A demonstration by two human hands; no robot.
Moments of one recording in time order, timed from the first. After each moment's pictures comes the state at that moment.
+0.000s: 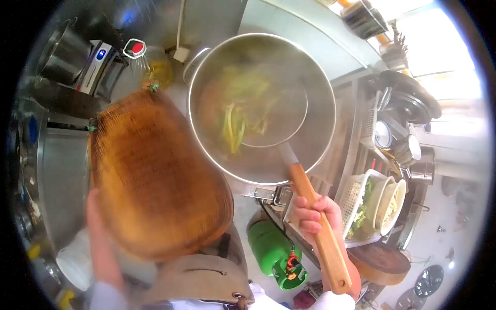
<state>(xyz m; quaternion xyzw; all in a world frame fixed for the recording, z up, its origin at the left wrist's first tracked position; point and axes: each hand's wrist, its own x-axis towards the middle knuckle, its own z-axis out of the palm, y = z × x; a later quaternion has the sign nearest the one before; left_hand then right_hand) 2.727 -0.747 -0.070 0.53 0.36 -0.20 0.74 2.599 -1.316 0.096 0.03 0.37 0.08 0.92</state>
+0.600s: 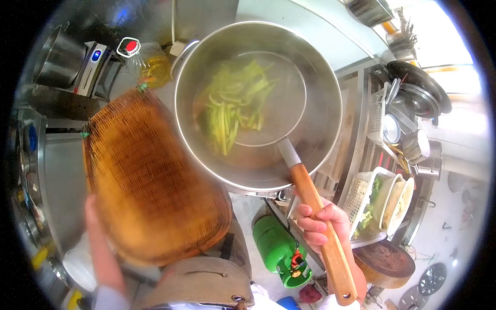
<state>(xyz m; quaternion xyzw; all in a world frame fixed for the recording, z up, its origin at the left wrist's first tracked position) 2.736 -0.753 -0.065 0.56 0.41 -0.20 0.70 2.597 -1.328 0.089 0.03 0.38 0.10 0.92</state>
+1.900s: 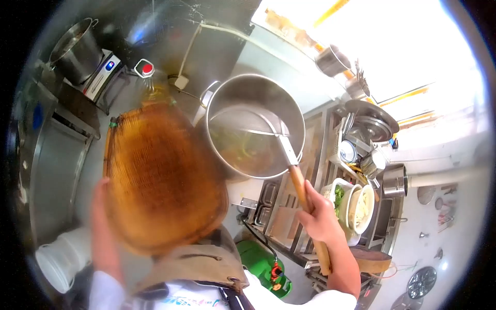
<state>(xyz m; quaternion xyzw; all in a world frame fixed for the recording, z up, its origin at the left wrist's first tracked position) 2.727 -0.725 -0.085 0.44 0.25 -0.23 0.83 2.568 -1.275 0.207 -0.89 0.26 0.13 0.36</state>
